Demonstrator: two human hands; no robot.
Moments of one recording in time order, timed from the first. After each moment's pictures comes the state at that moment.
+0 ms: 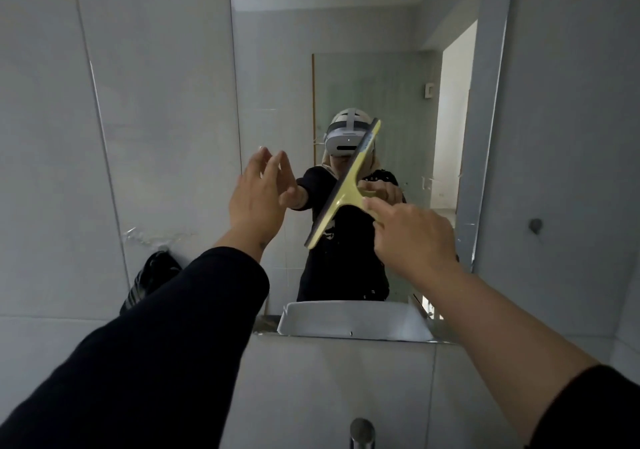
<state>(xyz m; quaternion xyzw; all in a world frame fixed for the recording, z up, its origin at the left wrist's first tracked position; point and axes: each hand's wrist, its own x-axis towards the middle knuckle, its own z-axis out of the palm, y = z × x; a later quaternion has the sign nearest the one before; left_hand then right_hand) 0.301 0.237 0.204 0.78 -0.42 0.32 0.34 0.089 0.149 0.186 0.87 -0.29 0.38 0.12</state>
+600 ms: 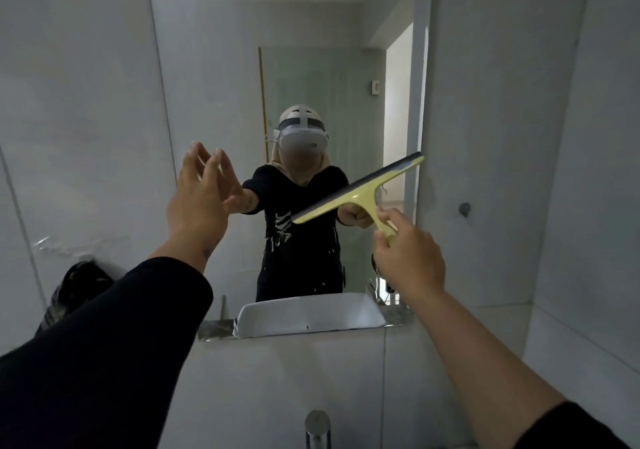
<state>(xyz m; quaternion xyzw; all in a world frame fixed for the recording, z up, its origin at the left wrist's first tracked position) 0.311 0.219 0.188 0.78 -0.39 0.35 0.35 0.038 0.120 0.140 0.77 -0.40 0.47 -0.13</state>
